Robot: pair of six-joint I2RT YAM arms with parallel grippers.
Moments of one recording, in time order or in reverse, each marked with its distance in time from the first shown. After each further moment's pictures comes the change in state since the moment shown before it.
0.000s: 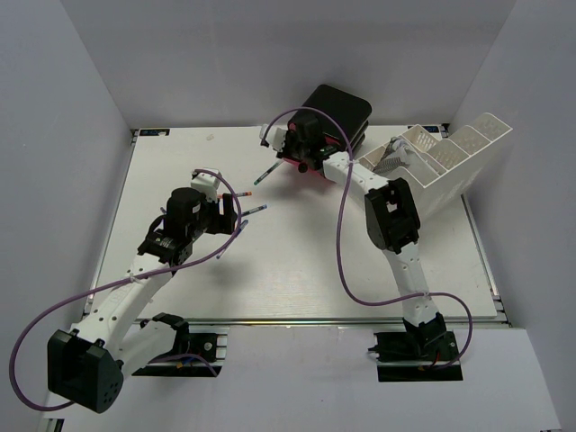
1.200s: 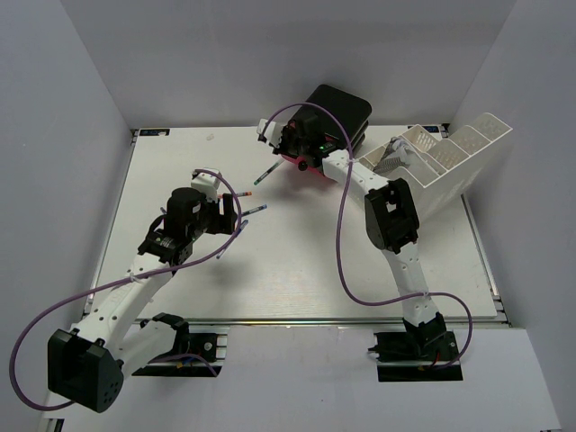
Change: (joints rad) left arm 0.000 0.003 0.000 0.000 0.000 0.000; right arm 0.001 0.006 0.043 0.017 -0.098 0.048
